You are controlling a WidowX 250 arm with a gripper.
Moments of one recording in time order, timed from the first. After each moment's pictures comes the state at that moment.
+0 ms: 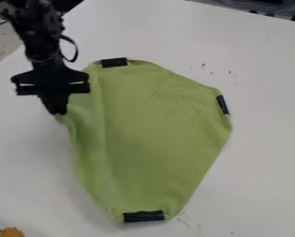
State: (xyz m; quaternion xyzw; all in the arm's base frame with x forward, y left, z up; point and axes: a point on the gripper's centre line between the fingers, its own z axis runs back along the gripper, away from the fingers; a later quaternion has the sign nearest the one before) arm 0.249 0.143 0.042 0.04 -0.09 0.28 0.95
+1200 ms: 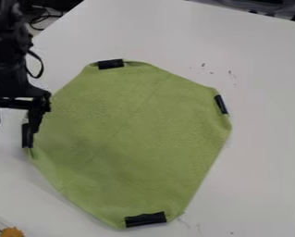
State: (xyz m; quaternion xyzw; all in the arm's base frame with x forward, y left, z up) arm 0.206 0.174 0.043 0.12 0.04 0.26 0.96
